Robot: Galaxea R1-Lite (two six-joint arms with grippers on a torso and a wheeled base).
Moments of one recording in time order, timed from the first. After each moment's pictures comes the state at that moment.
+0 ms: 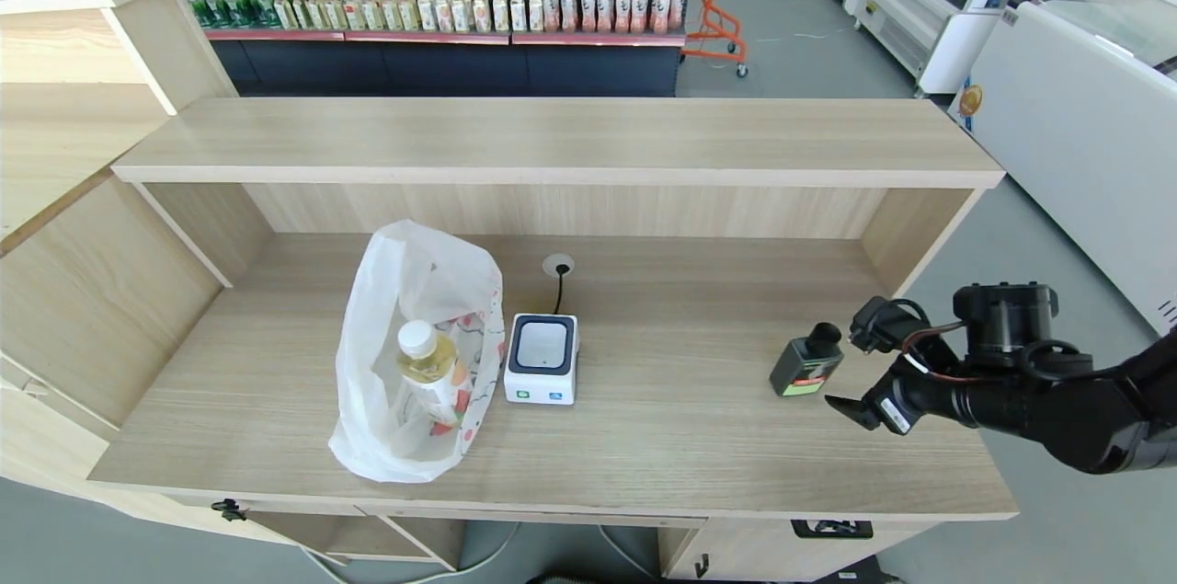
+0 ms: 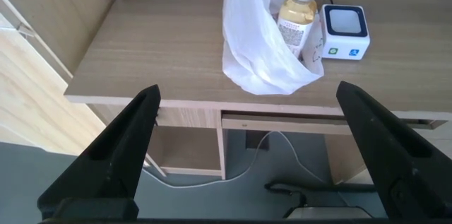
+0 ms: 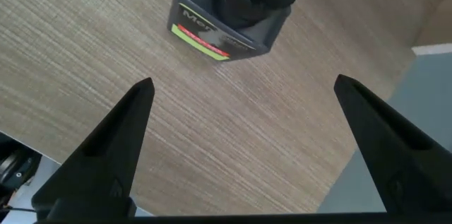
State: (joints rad) left arm 0.00 0.00 0.00 0.00 0.01 0.00; right arm 0.04 1.96 -0.68 -0.73 0.14 -0.72
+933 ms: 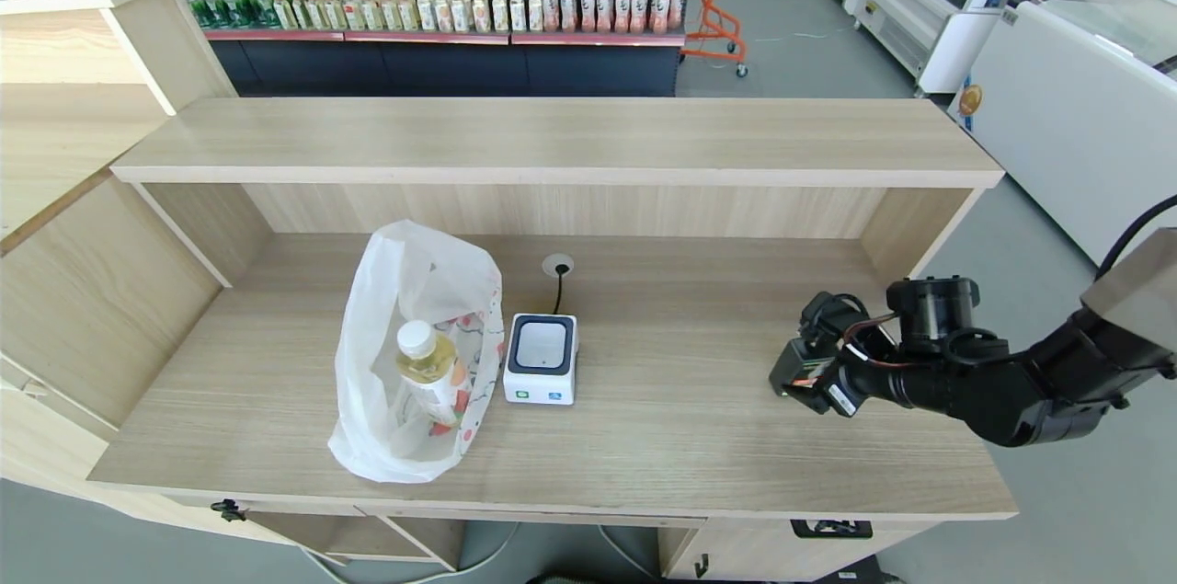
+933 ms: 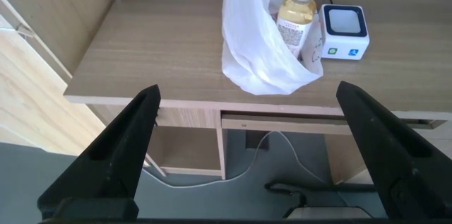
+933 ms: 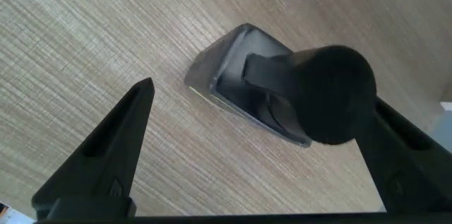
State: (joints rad) left arm 0.00 0.00 0.00 0.00 0.01 0.00; right arm 0.12 2.11 -0.84 -0.72 0.14 -0.72
